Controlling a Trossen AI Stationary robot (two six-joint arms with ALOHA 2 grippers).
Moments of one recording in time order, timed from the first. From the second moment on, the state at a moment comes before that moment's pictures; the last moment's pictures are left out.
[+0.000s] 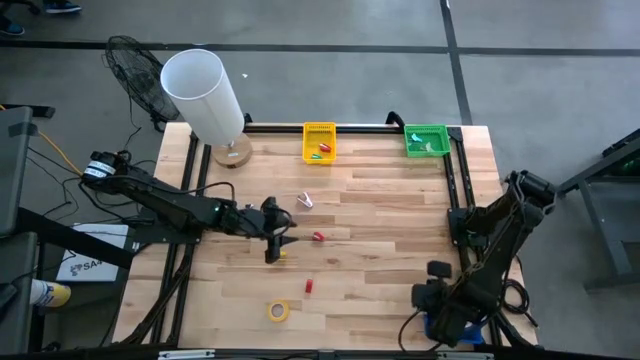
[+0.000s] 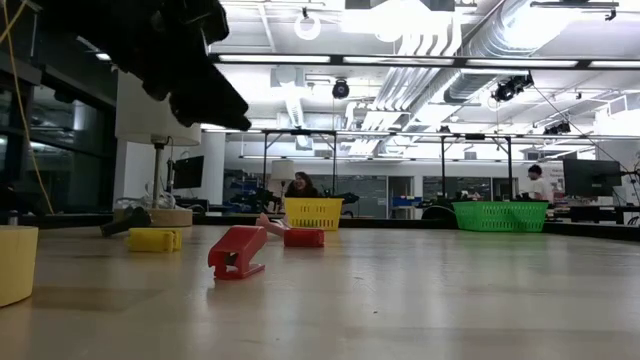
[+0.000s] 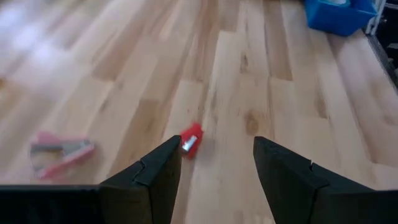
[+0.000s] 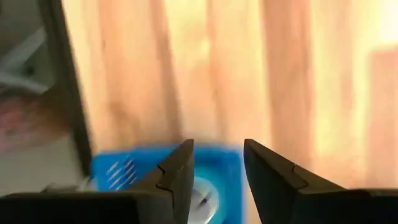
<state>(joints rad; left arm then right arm) -0.26 1.26 0.61 0.13 -0.28 -0.34 0.98 1.58 1.18 -1.03 0.12 1.12</state>
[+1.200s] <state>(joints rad) -0.60 1.32 0.79 -0.41 -0.13 -1.17 0.75 1.58 0.87 -0.81 0.75 0.66</state>
